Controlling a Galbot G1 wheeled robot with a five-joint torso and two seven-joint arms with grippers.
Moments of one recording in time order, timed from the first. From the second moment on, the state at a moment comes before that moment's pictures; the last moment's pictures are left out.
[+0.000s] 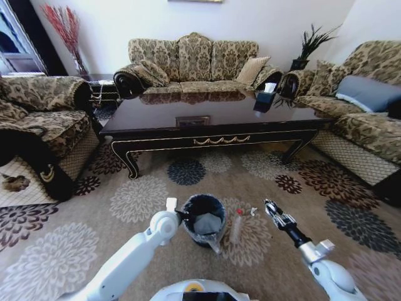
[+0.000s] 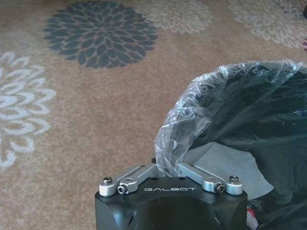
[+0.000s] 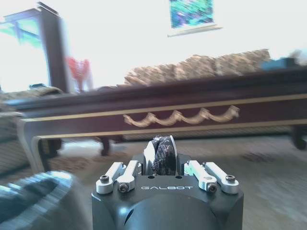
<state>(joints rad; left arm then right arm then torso) 0.83 -1.12 0.25 -1.89 -1.25 0.74 -0.88 -1.69 1.00 0.81 1.79 0.76 0.30 -0.53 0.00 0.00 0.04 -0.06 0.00</state>
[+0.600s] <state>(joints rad) 0.65 -1.24 0.40 -1.83 -1.36 0.73 -0.96 -1.76 1.02 0.73 2.10 0.62 0.26 -0.49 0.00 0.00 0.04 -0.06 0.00</state>
